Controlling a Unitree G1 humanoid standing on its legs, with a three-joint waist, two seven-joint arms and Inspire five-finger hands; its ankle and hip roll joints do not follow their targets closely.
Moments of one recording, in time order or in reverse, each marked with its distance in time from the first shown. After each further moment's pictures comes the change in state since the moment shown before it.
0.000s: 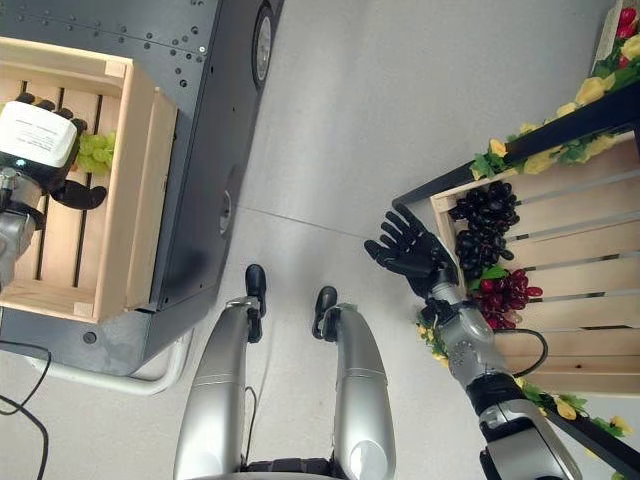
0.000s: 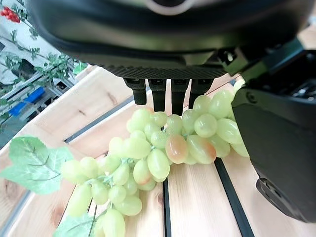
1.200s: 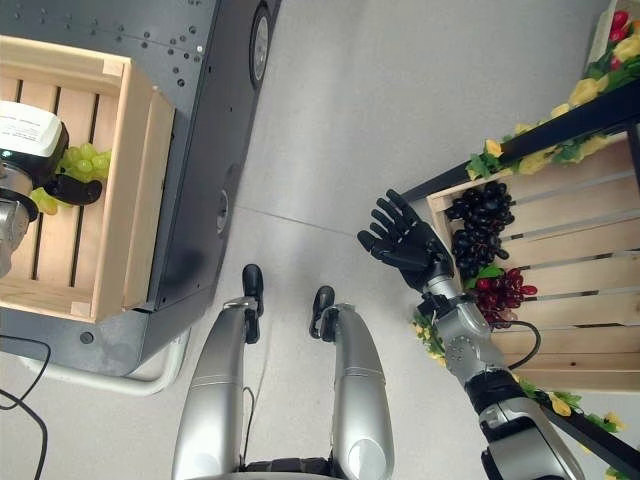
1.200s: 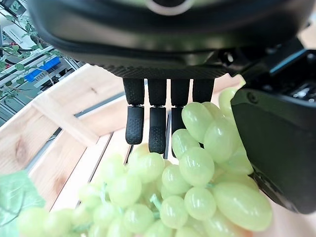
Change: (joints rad) left arm -0.016 0.003 0.000 0.004 -0.140 -0.027 -0.069; right arm 0.016 -0.006 0.020 -0.079 0.031 -0.010 0.022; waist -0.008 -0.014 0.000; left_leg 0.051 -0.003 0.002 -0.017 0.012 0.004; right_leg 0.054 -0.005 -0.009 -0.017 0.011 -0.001
